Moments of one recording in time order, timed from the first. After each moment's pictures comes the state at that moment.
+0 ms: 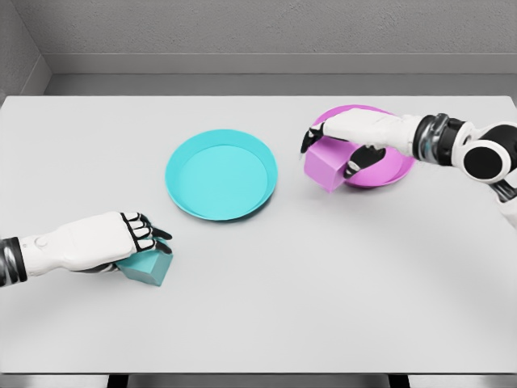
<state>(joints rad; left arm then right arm) -0.16 1.02 -0.50 -1.78 -0.59 -0.61 -0.18 -0.81 -0.73 0.80 -1.64 0.21 -0.04 0.61</state>
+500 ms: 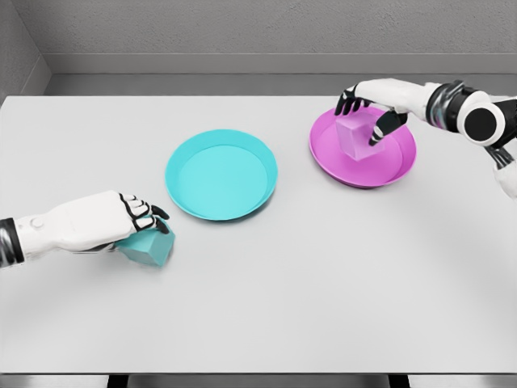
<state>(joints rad) -0.24 1.02 -0.50 -1.77 -0.59 -0.61 -0.18 -0.89 -0.65 0.78 -1.39 0.28 0.09 0.61</state>
